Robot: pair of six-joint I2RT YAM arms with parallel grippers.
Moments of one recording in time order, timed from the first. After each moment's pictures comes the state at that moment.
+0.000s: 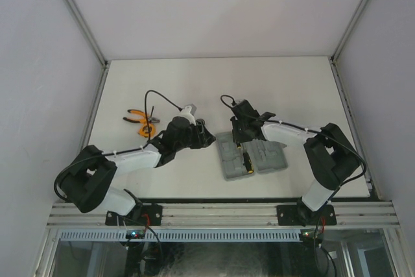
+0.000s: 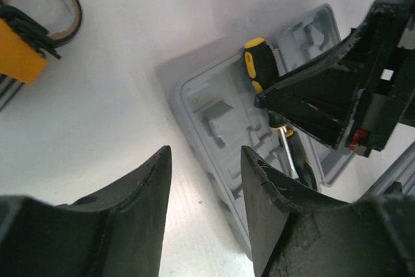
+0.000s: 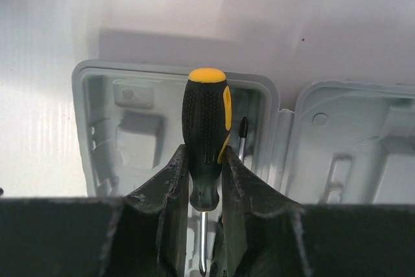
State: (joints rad) left arm -0.69 1.42 0.59 0.29 0.06 -0.72; right arm 0.66 1.66 0.99 -0.39 0.05 0.43
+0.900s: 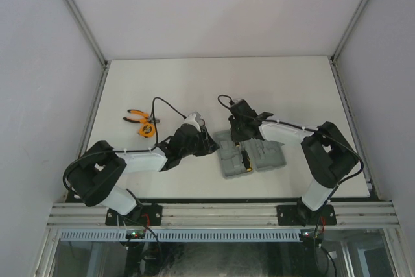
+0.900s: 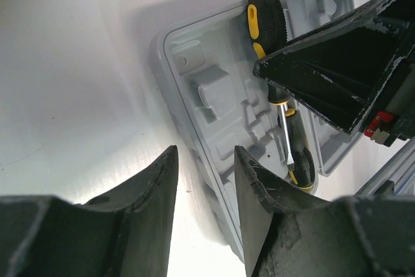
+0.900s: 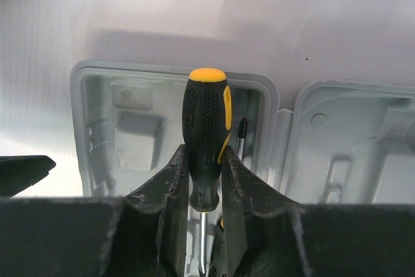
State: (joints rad) left arm -0.78 1.50 0.56 0.34 0.00 -0.86; right arm 0.67 1.69 1.01 -0.36 0.08 0.41
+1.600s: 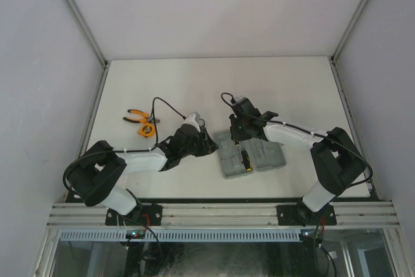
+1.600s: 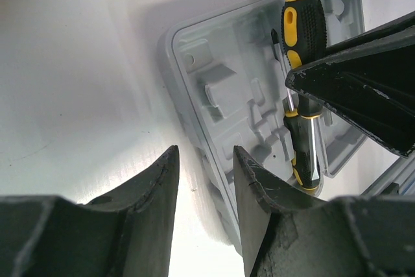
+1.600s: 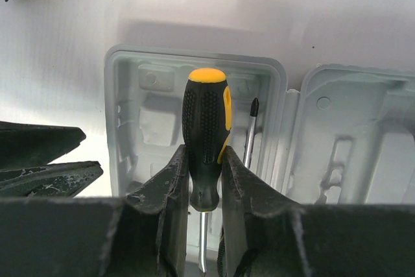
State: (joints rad) left arm -0.78 1.50 0.56 0.33 -0.01 -0.86; right arm 0.67 1.61 1.01 -0.40 0.06 0.42
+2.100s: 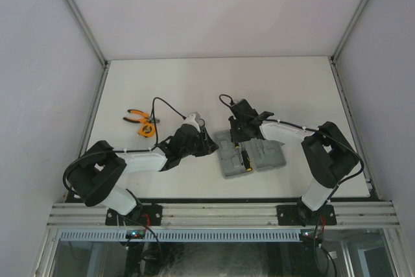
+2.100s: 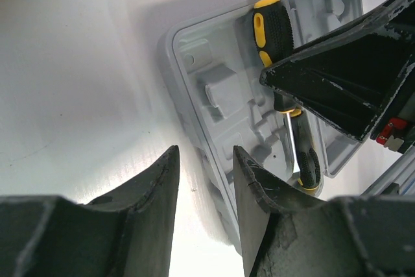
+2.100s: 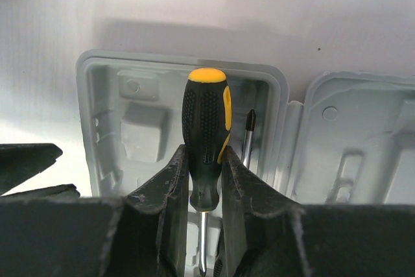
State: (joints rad) left arm -0.78 1.50 0.56 0.33 -0.01 -0.86; right arm 0.65 1.69 1.01 -0.38 0.03 0.43
